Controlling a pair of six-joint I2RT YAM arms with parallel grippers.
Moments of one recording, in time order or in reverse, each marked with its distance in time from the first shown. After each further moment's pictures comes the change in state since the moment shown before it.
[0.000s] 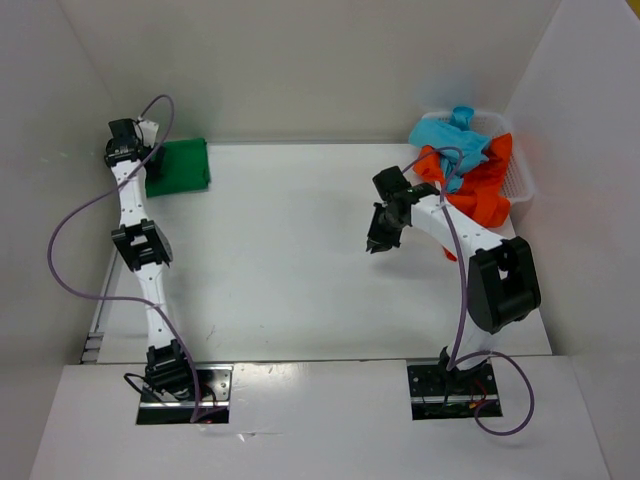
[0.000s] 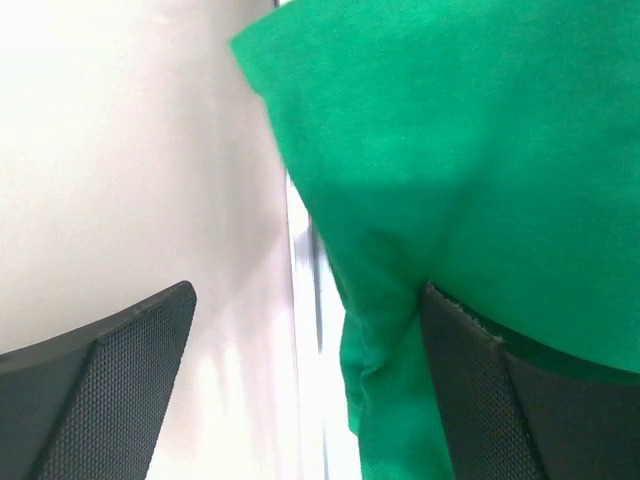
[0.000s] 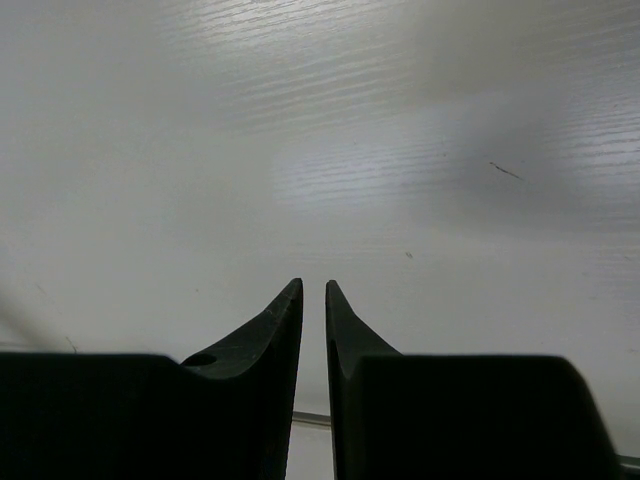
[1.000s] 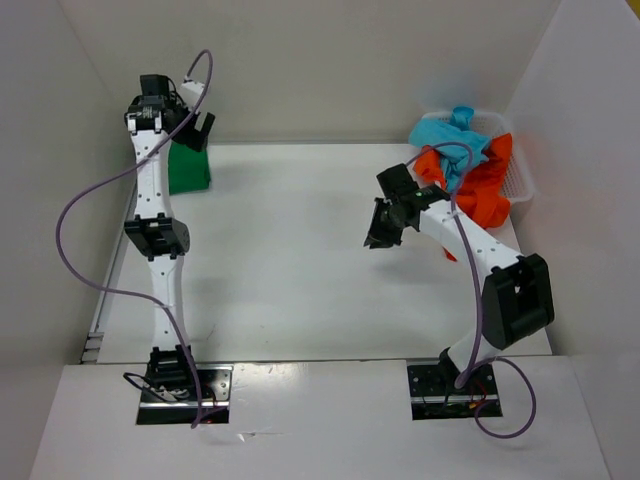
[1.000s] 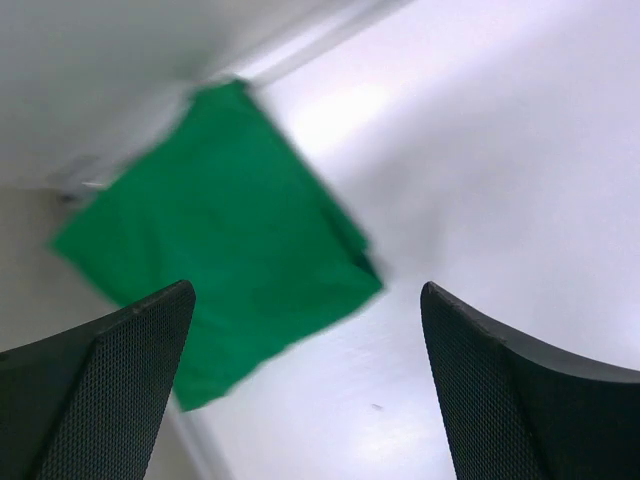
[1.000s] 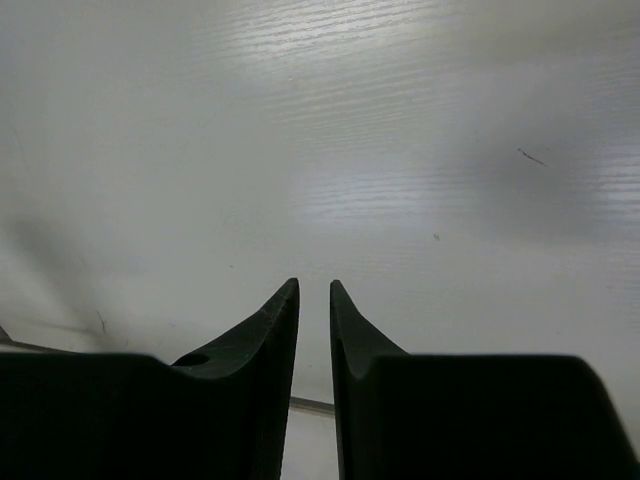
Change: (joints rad) left arm -0.223 -0.341 0.011 -0.309 0.282 -0.056; right arm 0.019 -0.109 -0.014 0.014 -0.017 0.002
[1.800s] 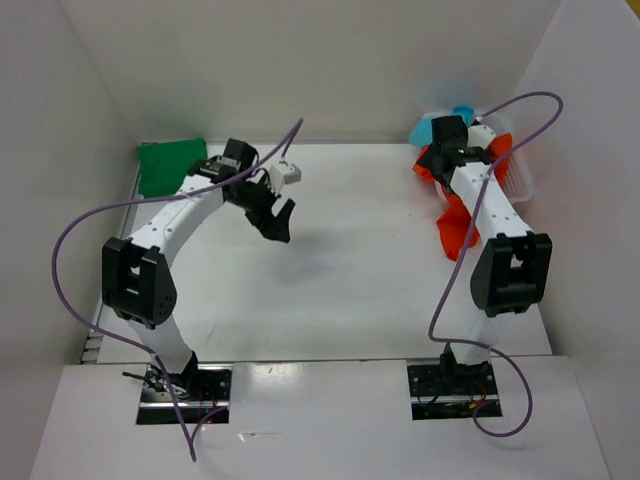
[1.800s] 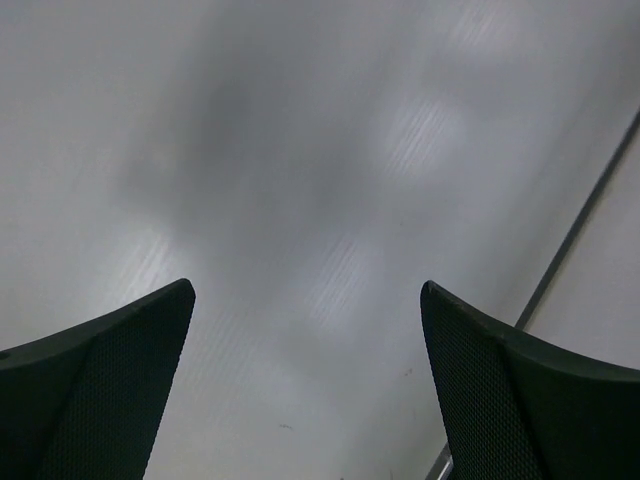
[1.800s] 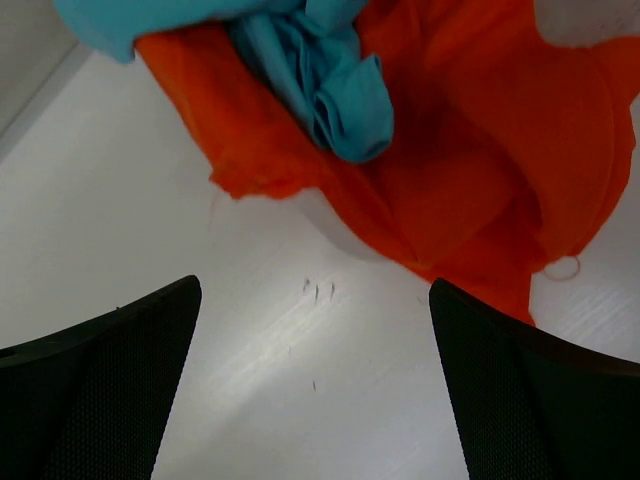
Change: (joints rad) left arm -0.449 -0.919 -1.498 0.227 0.451 -0.066; right arm -0.323 0.148 0.307 0.090 0.560 0.005
